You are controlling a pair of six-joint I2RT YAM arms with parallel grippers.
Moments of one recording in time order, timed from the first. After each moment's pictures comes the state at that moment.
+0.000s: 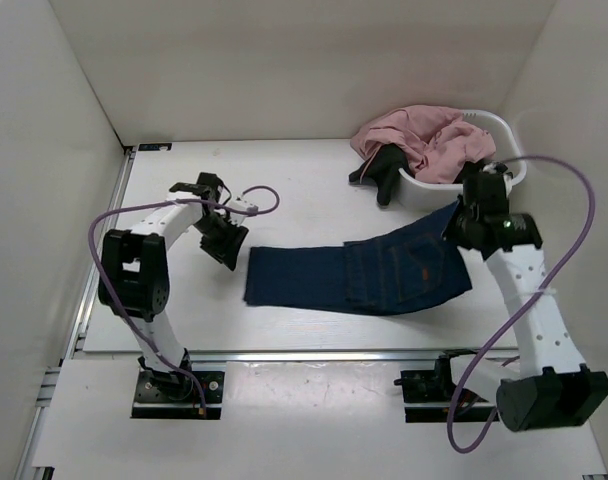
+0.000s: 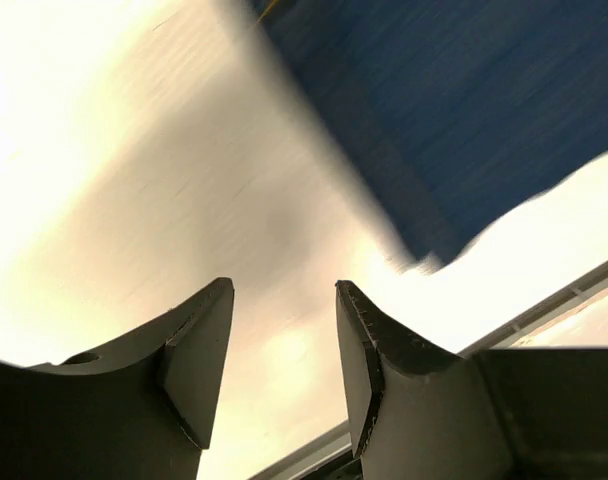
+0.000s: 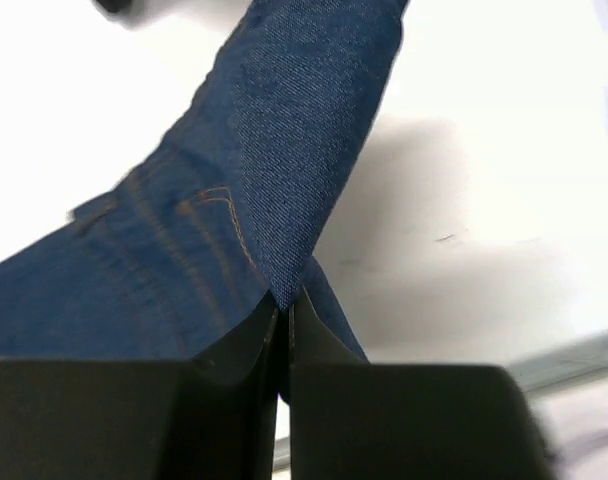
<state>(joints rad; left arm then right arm) -0.18 1.78 1.28 -0.96 0.30 0.45 0.13 1.09 1.16 -0.95 0.21 0.48</state>
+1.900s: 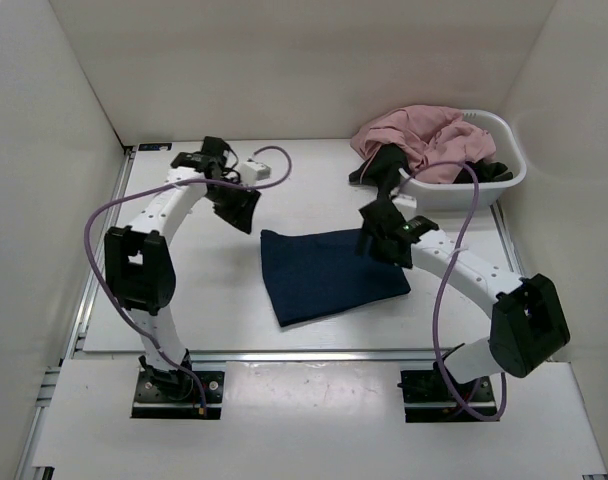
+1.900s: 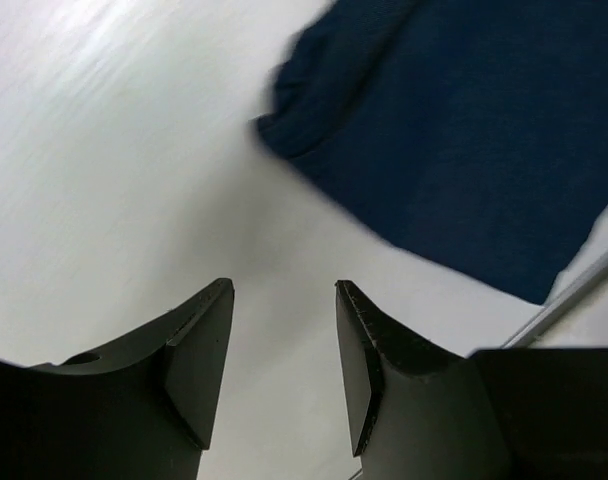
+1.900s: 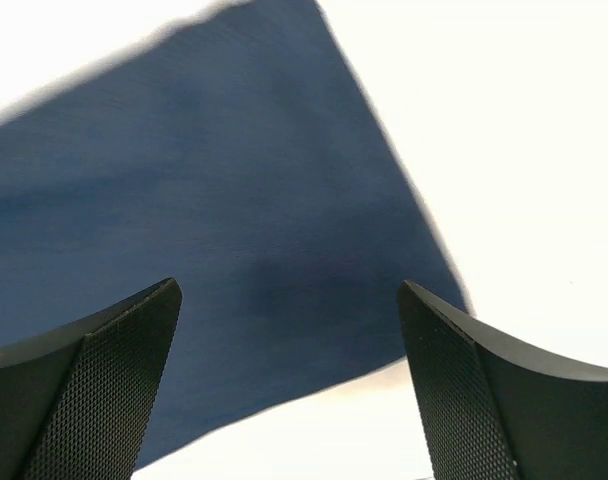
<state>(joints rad) -0.22 1.85 1.62 -1.01 0.40 0.45 0.63 1.44 1.07 -0.72 0.42 0.76</state>
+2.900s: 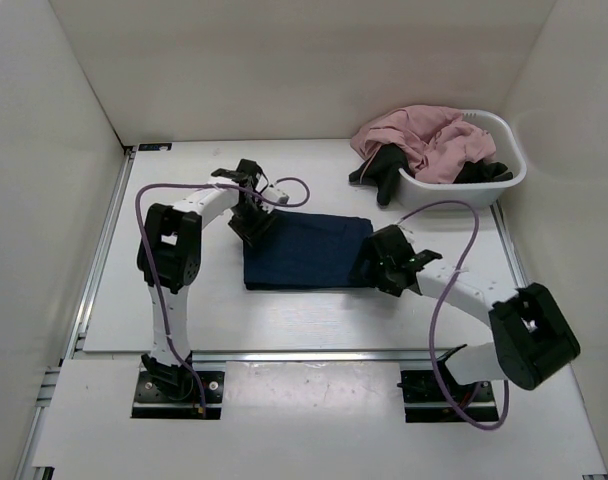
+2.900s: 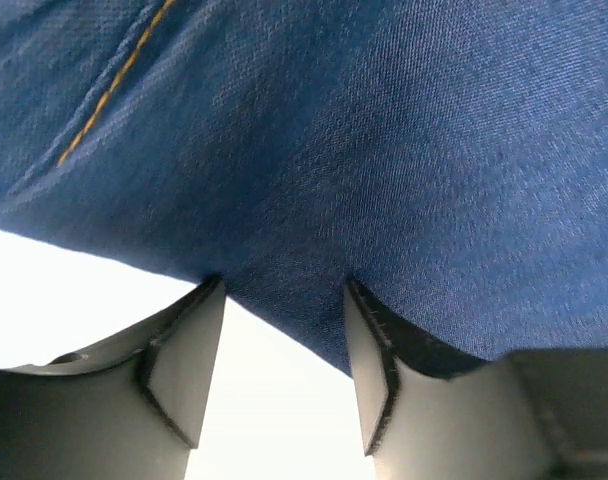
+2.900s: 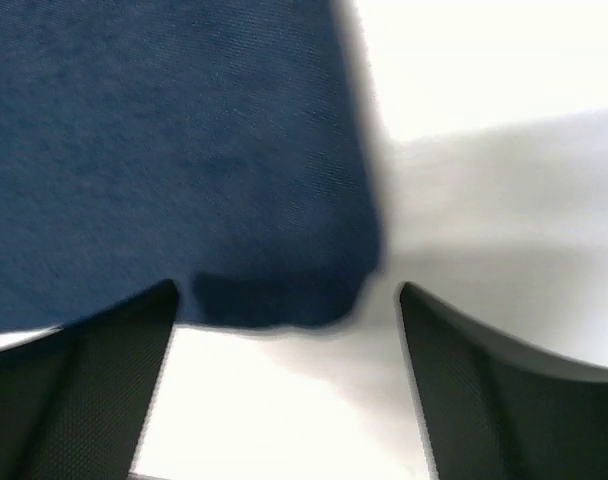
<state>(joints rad) -0.34 2.10 1.59 -0.86 0.15 0.45 0.58 1.38 0.67 -0.28 0.09 0.88</state>
